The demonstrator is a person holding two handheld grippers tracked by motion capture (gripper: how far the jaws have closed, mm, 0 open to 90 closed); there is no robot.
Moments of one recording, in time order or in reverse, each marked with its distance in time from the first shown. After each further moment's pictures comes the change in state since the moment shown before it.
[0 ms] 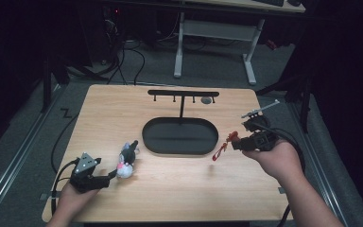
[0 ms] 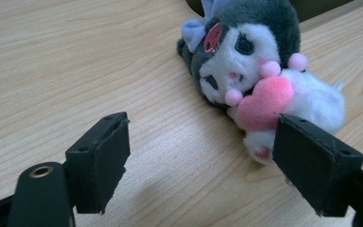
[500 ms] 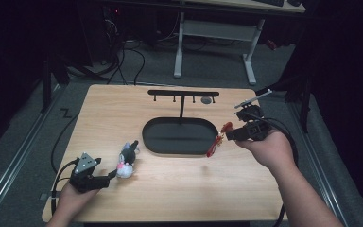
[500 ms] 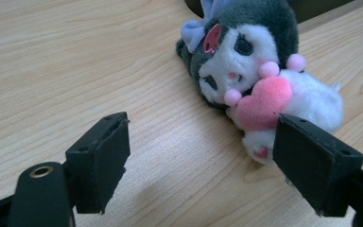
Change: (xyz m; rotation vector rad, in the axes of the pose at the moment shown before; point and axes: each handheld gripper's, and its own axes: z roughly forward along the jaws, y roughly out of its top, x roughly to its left) left arm 0.000 0.000 -0.001 -0.001 -0.003 -0.001; right arm 0.006 0.026 0.001 -0.024 -0.011 -0.006
